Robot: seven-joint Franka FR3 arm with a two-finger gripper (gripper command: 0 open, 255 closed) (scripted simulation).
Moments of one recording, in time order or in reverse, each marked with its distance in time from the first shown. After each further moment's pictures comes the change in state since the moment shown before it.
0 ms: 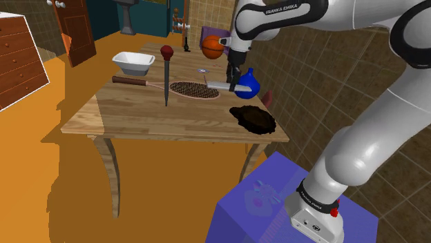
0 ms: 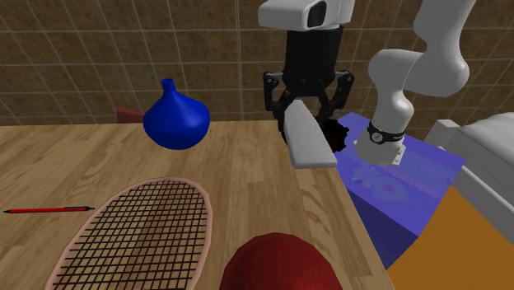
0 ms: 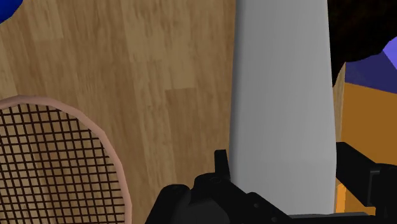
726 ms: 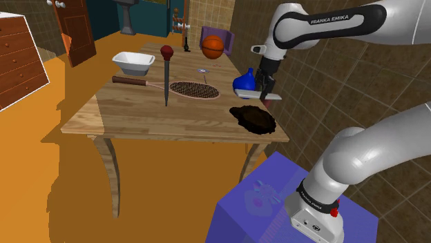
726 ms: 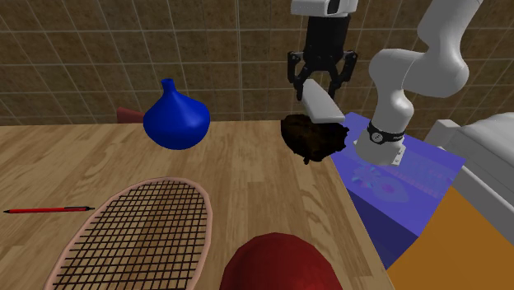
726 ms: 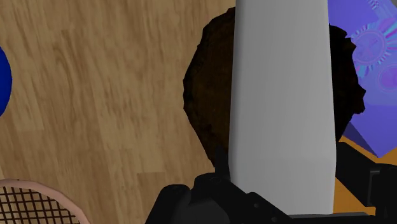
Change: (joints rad) arm -0.076 -0.368 -0.071 -0.333 -0.073 -0.032 -0.103
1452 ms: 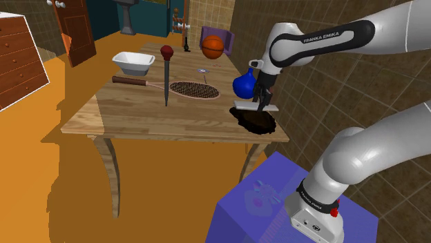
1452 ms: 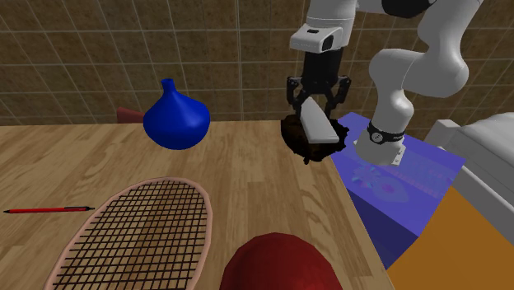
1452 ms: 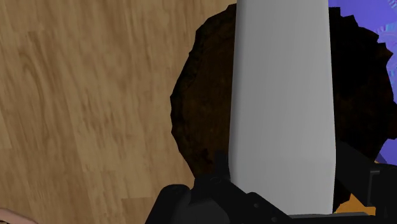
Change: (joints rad) arm -0.007 0.012 -0.015 -0.133 -0.011 0.145 -0.006
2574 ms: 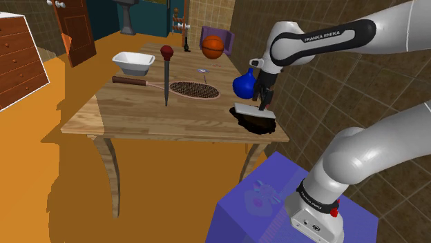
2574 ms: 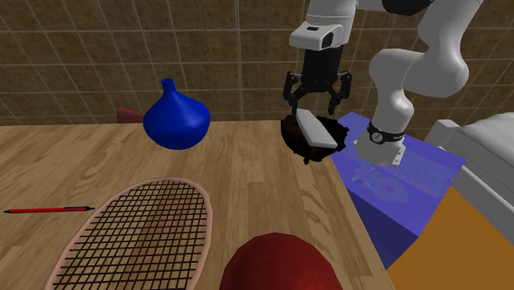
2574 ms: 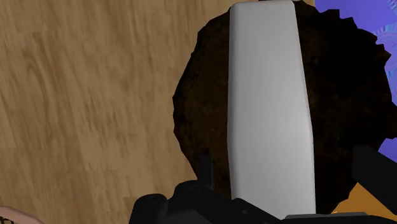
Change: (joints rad) arm -0.001 -0.004 -0.001 0.007 -0.001 -0.009 -0.003
